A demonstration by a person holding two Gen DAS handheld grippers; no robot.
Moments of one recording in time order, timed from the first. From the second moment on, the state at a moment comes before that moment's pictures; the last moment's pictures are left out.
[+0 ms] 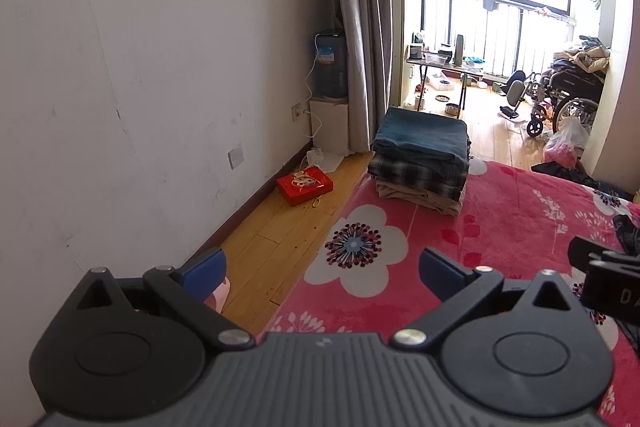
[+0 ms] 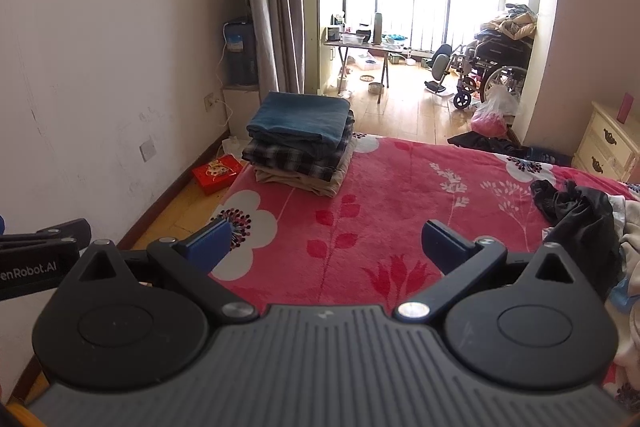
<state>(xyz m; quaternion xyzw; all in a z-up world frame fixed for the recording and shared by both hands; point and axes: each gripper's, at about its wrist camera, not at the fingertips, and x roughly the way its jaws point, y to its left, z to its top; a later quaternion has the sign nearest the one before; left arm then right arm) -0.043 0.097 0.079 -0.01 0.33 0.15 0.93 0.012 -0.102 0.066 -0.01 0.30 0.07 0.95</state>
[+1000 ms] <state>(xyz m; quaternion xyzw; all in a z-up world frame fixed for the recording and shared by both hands) -0.047 0.088 0.078 0.01 0.32 0.14 0.94 0.010 -0.094 0.056 -0.03 0.31 0.07 0.95</state>
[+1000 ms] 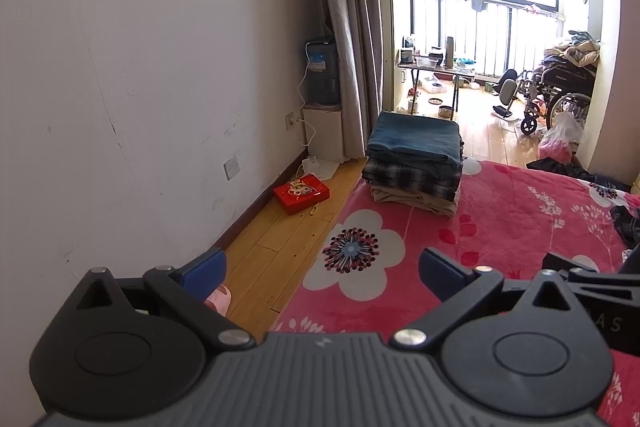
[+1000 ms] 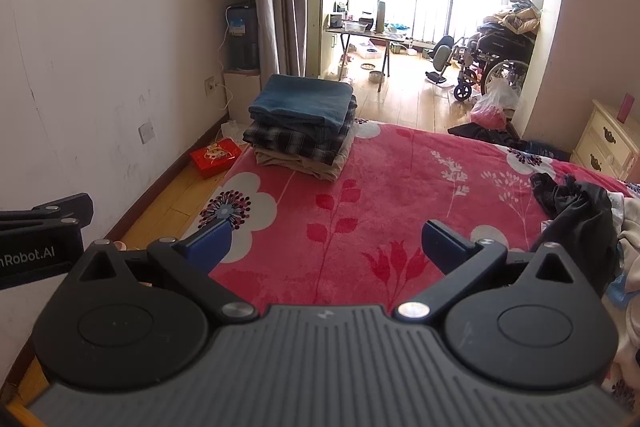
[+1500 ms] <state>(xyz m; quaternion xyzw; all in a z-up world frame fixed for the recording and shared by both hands) -0.048 0.090 0.081 0.01 0.32 0.14 0.94 0.009 -0.095 0.058 -0.03 0.31 0.07 0.95</state>
